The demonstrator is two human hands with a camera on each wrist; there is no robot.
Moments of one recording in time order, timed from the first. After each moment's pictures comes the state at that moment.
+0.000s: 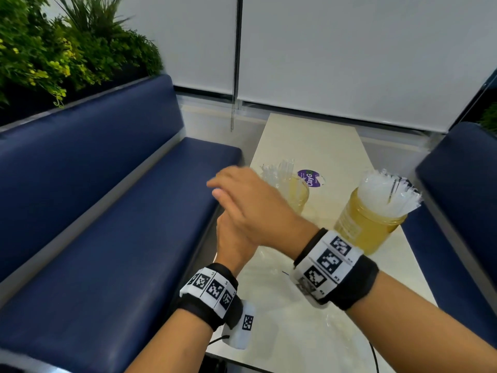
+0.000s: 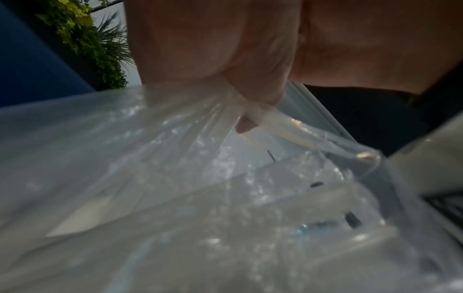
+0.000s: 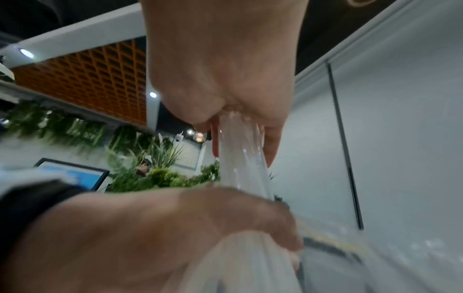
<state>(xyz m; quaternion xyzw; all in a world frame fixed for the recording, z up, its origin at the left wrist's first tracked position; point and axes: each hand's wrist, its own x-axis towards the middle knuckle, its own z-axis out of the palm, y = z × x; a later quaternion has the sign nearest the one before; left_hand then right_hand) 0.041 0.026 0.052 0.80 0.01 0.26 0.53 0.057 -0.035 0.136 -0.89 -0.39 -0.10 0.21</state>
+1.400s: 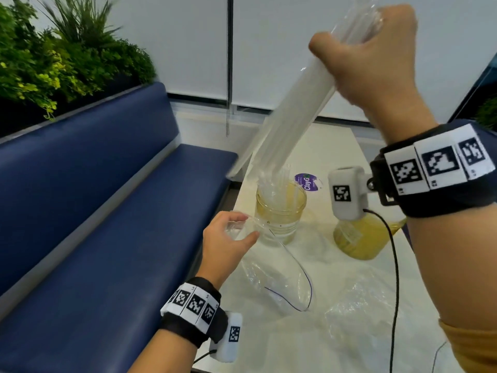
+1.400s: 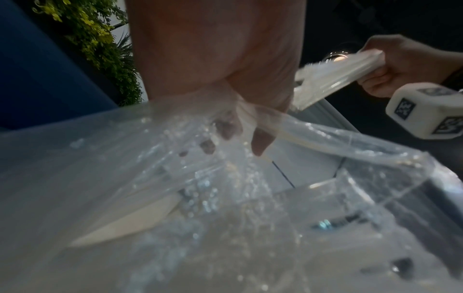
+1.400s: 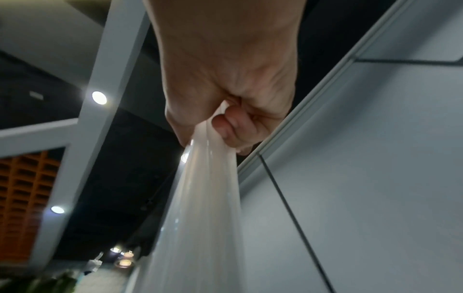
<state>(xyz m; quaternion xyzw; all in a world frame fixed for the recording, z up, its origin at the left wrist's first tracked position) 0.055 0.059 0.029 0.79 0.04 0.17 0.59 0.122 -0.113 0.301 -0.78 -0.19 -0.41 0.43</state>
